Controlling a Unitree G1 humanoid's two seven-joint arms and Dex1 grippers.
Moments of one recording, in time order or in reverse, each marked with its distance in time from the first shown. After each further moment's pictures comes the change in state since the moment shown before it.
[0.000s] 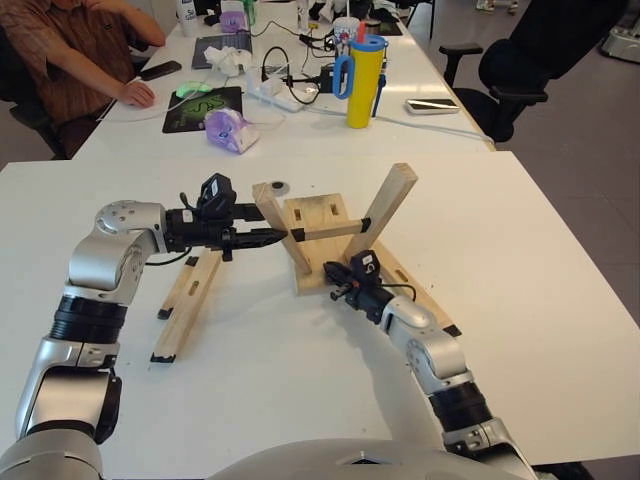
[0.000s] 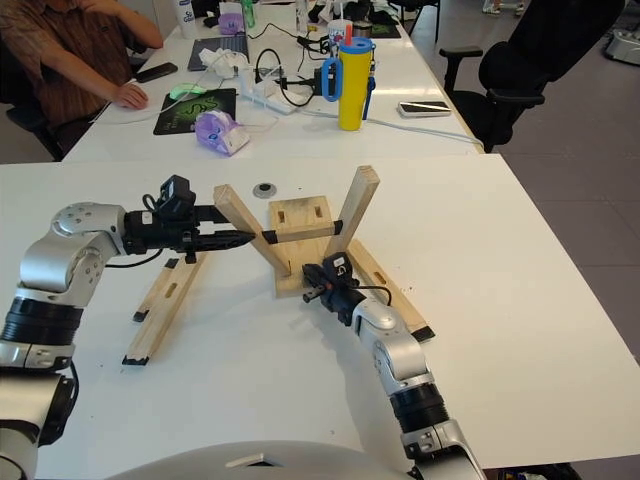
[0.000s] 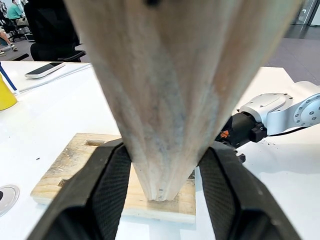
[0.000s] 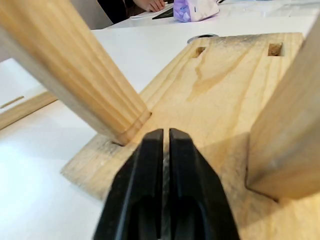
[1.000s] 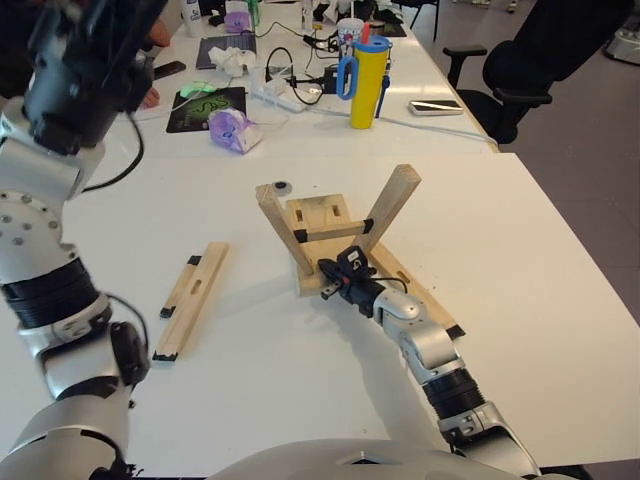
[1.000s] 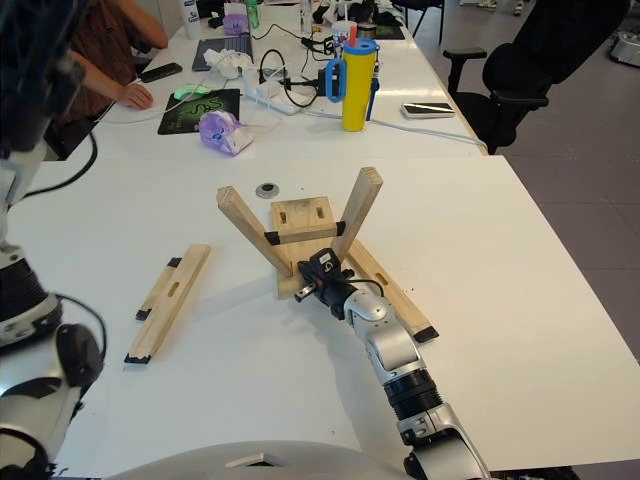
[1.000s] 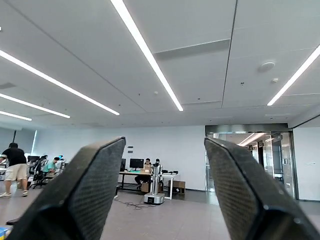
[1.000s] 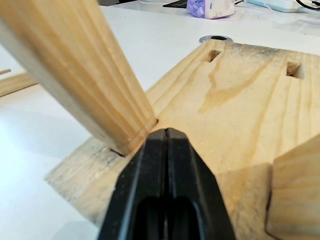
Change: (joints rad) left arm -0.255 -0.204 0.379 -0.328 -0.740 0.291 0.653; right arm -0.031 -0.014 0.051 0.032 -0.093 -0.003 -0.012
